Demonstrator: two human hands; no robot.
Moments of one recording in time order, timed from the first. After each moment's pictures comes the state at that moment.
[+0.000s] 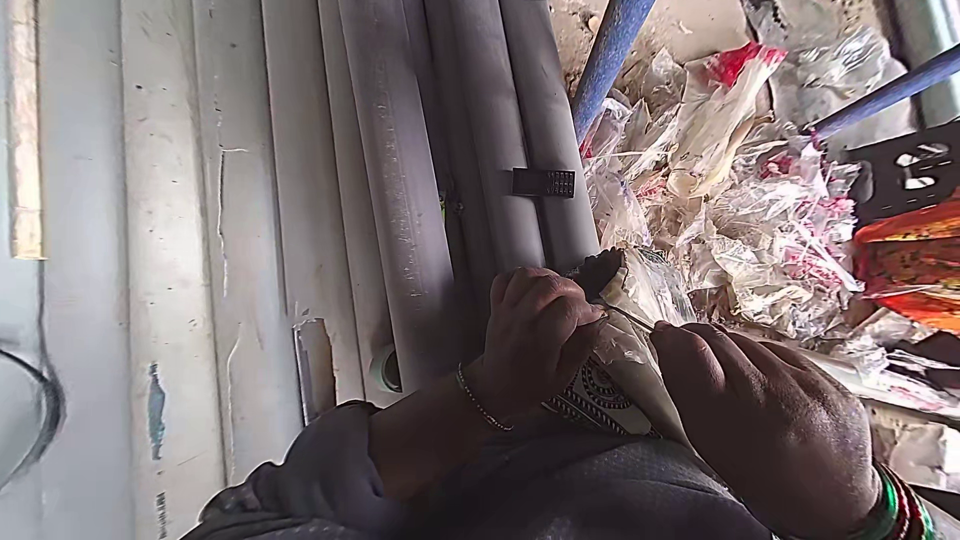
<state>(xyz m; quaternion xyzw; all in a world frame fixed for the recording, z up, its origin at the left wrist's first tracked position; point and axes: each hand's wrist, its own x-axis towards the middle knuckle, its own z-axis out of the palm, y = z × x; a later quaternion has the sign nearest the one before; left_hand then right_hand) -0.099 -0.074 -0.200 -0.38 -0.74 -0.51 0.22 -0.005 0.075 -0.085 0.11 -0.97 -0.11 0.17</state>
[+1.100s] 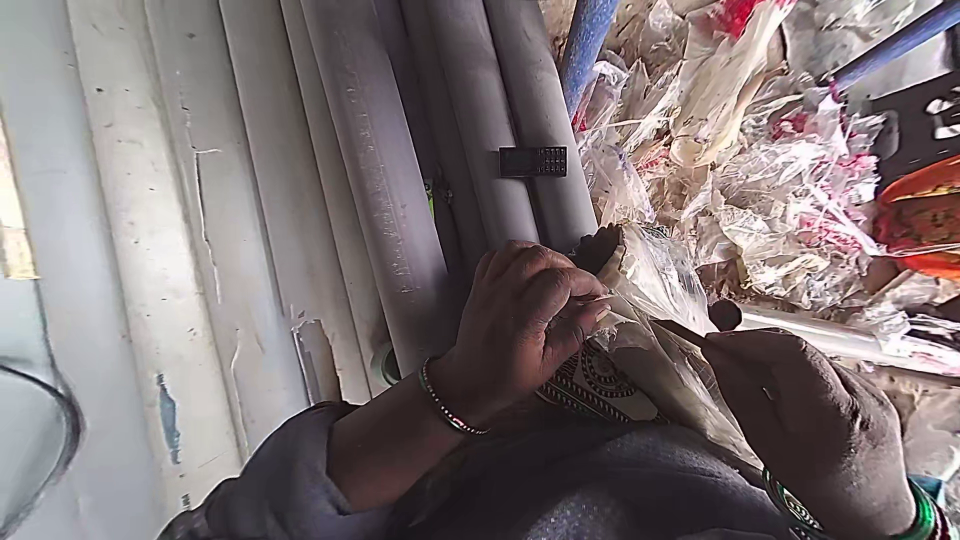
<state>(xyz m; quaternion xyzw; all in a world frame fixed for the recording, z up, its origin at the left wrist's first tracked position) -0.113 -0.084 -0.184 -0.43 -0.75 -0.50 0.10 0.037 0.113 -0.108 -0.02 -0.98 0.11 0.16</state>
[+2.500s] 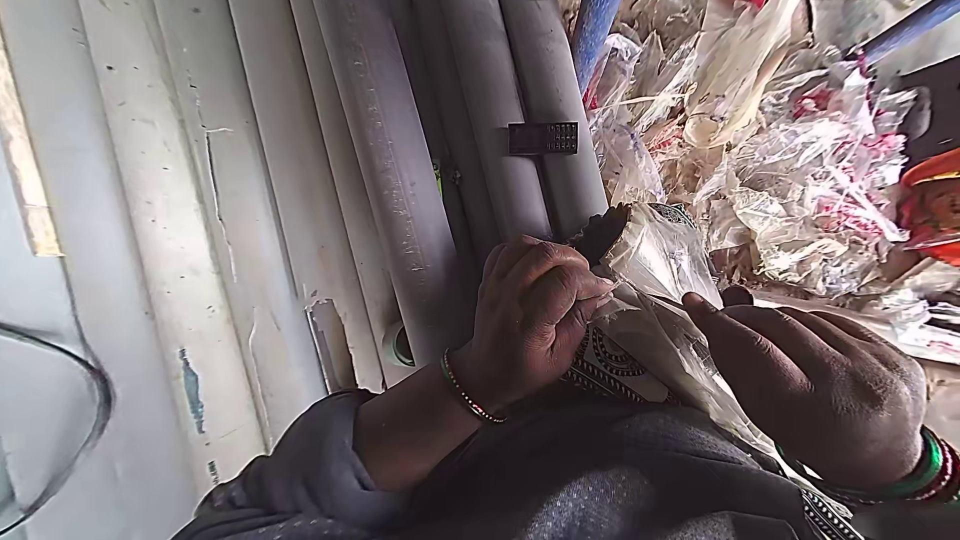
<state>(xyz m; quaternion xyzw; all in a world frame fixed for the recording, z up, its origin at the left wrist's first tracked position) -0.094 -0.090 -0.190 -0.41 -0.73 -0.53 0.15 0.029 0.112 -0.109 0.14 -0.97 -0.03 0.18</state>
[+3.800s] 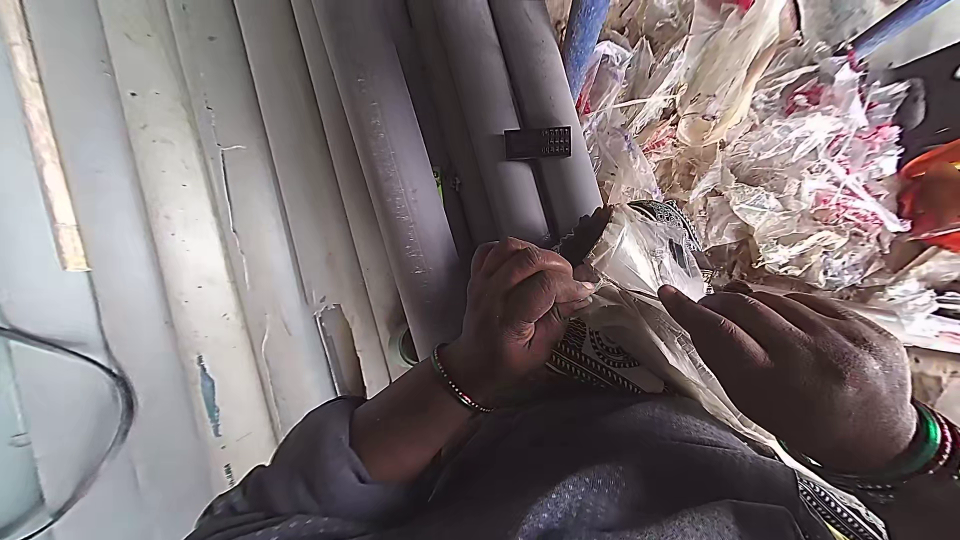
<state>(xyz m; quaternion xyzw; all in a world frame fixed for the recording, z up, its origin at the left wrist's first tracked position) -0.096 -0.100 -0.195 -0.44 -0.71 -0.53 0.15 0.027 0.107 -0.101 0.16 -0.97 -0.04 0.16</state>
